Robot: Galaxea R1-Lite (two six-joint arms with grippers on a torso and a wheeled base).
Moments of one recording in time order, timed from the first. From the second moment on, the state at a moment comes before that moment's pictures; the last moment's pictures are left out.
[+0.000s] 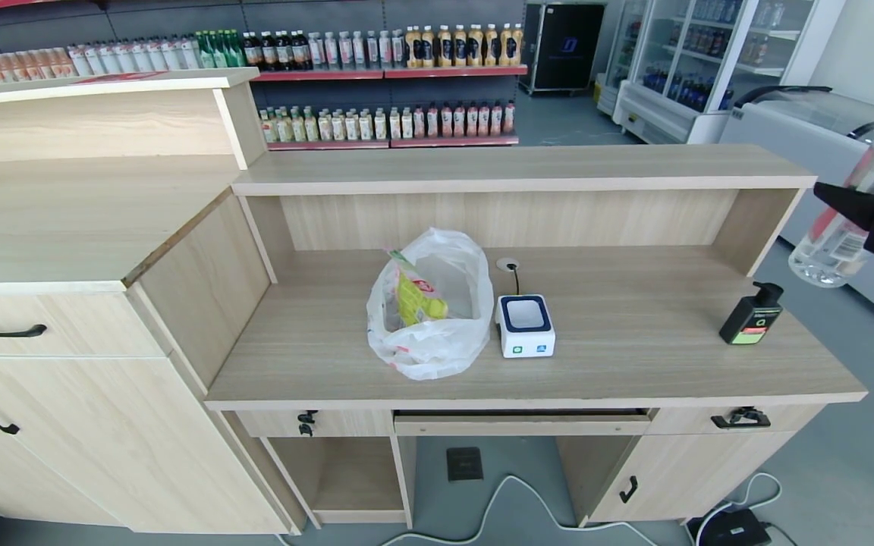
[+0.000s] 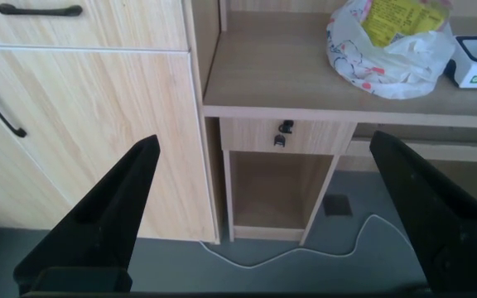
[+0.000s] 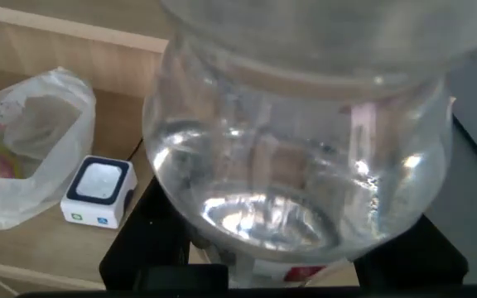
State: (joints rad) left arm 0.00 0.00 0.00 0.00 0.04 -0.01; right arm -0.26 1.47 -0.85 -0.73 0.38 -0.24
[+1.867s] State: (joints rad) left arm 0.00 0.00 0.00 0.00 0.04 -0.01; right arm -0.16 2.06 -0.96 -1.35 0.51 -0.56
